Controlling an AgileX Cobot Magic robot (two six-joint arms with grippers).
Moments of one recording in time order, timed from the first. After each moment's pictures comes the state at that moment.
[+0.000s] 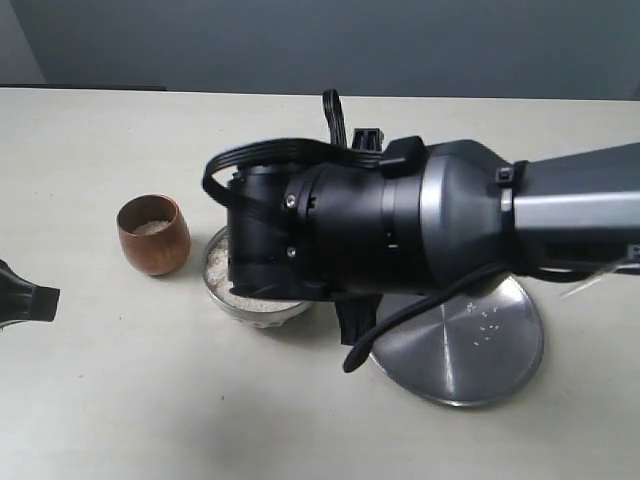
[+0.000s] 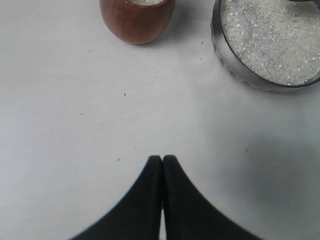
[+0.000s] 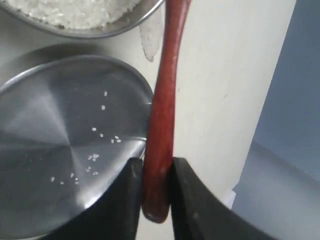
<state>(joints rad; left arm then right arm) -0.04 0.91 -0.53 -0.32 0.74 0.15 1.11 1.85 -1.24 -0.82 1.21 0.06</state>
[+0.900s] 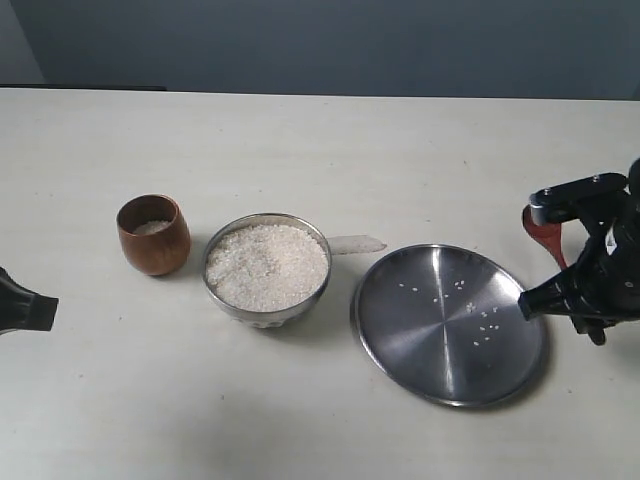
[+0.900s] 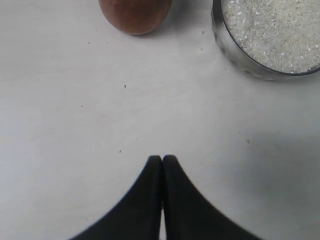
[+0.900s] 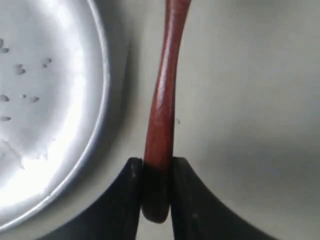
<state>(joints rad) -0.04 0.91 -0.53 -0.31 0.76 0.16 0.23 1.56 -0.70 -0.26 0.69 0.23</state>
